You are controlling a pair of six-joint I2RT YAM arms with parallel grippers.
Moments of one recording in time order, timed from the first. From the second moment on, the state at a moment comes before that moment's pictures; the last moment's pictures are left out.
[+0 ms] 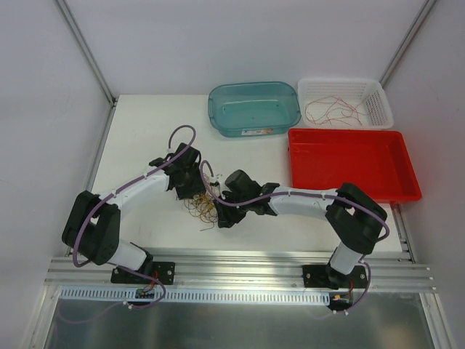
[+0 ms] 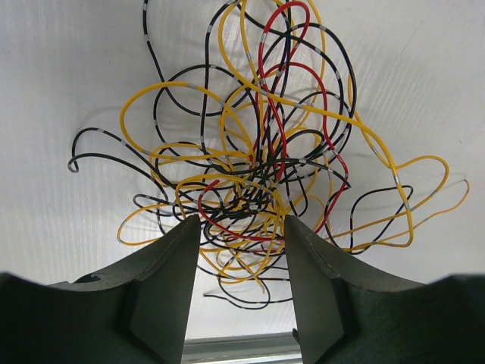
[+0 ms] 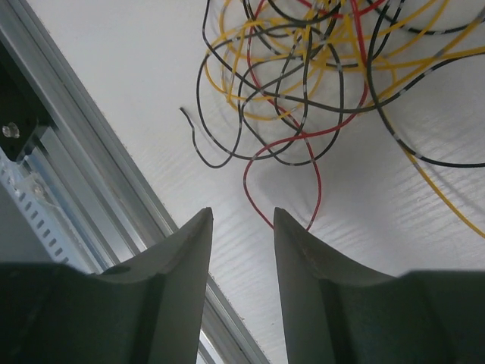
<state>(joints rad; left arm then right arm) -0.49 1.45 0.91 -0.60 -0.05 -0.80 1.01 1.68 0.98 -0.18 -0.29 0.31</state>
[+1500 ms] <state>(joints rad) -0.15 1.68 1.01 -0.63 -0.14 -0.74 0.97 0.78 1.63 -1.08 -0.07 0.01</state>
